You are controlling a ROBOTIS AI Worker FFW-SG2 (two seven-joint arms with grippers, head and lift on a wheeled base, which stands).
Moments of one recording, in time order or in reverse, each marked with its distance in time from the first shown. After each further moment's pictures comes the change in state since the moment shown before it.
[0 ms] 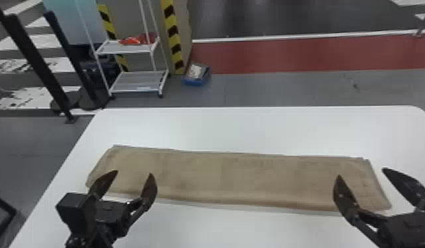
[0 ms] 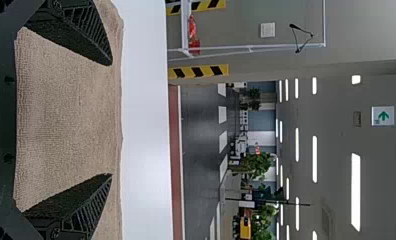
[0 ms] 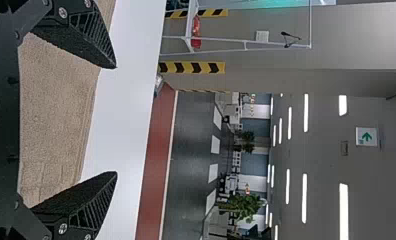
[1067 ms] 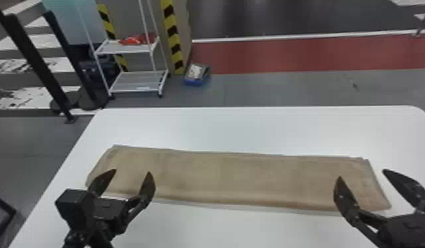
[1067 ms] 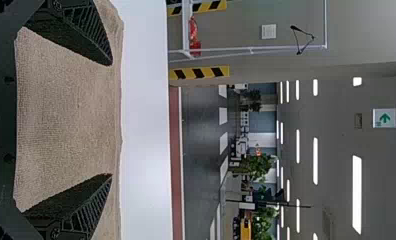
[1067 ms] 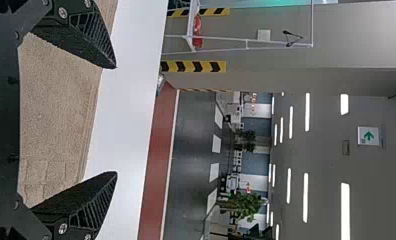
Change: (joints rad) left arm -0.024 0.000 0.014 0.008 0.005 0.029 -0.005; right arm -0.003 0.000 -0.005 0.014 0.000 -0.006 0.000
